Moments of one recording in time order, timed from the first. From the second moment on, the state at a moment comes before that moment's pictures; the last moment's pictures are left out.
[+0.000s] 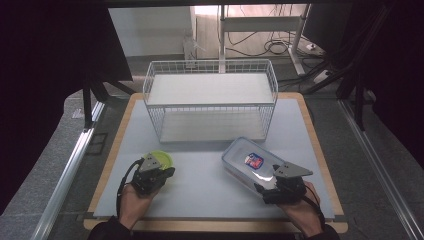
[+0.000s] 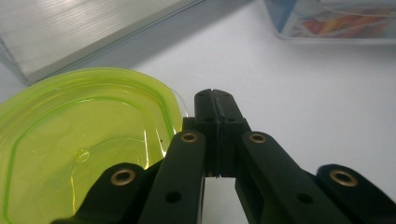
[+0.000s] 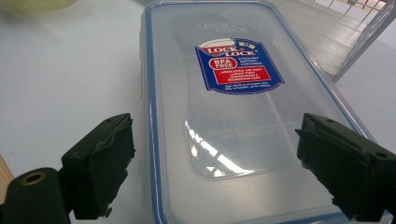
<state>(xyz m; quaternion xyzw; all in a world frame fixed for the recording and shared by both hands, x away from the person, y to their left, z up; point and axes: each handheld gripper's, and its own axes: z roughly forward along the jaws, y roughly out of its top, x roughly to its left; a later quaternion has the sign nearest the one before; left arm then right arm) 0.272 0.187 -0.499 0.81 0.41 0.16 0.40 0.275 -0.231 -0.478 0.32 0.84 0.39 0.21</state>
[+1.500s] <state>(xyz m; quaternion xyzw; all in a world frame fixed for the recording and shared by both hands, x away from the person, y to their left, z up) 0.323 0.156 -0.497 0.81 0.36 0.15 0.43 0.277 -0.266 -0.458 0.39 0.81 0.39 0.22</state>
